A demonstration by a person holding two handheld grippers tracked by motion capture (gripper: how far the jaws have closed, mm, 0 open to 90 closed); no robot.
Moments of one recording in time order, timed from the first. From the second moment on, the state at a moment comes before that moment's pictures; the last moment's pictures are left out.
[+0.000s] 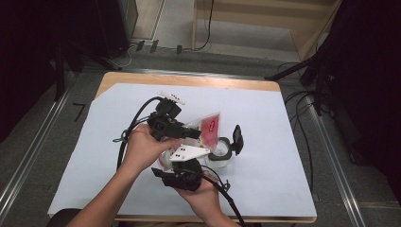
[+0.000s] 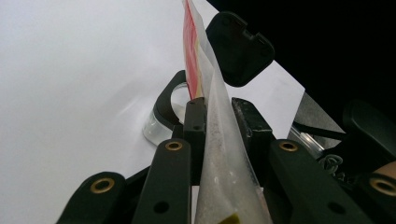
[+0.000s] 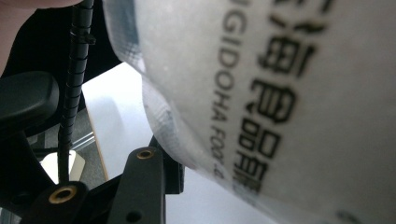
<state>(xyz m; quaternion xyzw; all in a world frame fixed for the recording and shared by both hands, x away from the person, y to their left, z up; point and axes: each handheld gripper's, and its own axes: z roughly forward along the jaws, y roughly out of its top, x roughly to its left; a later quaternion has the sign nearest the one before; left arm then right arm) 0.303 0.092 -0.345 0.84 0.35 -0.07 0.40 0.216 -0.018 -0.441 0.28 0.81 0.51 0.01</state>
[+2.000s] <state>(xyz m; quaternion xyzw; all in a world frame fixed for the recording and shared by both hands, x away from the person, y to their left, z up) 0.306 0.089 -0.342 0.85 0.35 -0.07 0.39 0.217 -0.019 -0.439 0.29 0.81 0.51 0.01</state>
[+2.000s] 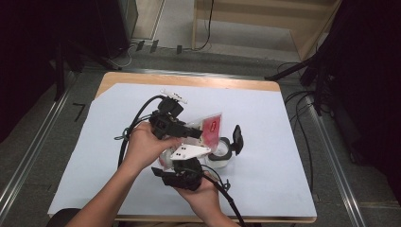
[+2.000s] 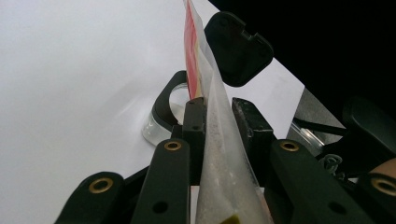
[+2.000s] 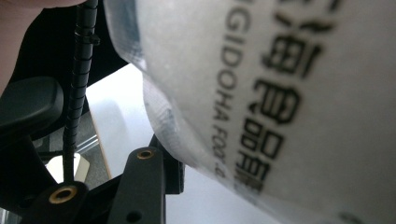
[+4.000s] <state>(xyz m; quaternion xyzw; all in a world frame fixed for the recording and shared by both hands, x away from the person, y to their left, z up) 0.306 0.087 -0.341 0.85 0.34 -0.06 0.39 0.216 -0.019 -0.440 0.28 0.81 0.51 0.01</state>
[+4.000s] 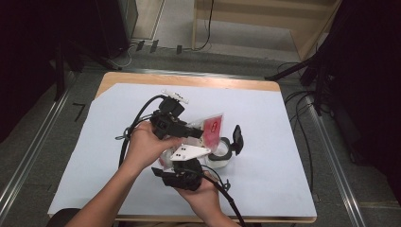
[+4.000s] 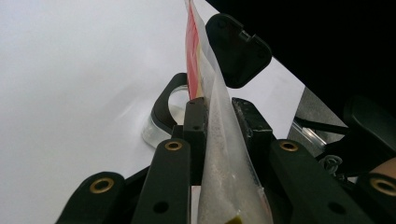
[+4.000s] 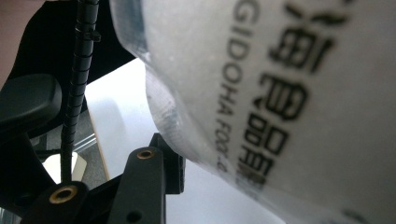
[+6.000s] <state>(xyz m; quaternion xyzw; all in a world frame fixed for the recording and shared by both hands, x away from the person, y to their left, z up) 0.312 0.089 -0.342 0.84 0.35 -0.07 0.40 0.219 -0.017 -0.436 0.29 0.81 0.50 0.01</state>
